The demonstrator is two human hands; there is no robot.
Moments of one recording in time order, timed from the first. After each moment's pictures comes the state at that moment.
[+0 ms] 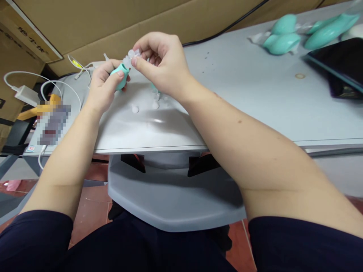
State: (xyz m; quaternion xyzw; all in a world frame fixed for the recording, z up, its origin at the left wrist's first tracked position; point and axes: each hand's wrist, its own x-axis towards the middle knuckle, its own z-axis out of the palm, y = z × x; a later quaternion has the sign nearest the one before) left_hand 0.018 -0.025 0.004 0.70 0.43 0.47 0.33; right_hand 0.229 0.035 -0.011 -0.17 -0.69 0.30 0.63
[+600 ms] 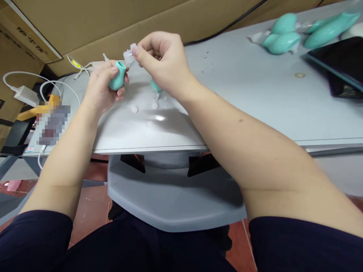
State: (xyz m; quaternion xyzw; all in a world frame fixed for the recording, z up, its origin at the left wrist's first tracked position) left_hand 0.029 -0.024 0.011 0.59 0.38 0.53 0.48; right_hand 0.230 0.012 0.007 -0.24 -0.65 0.36 0.62
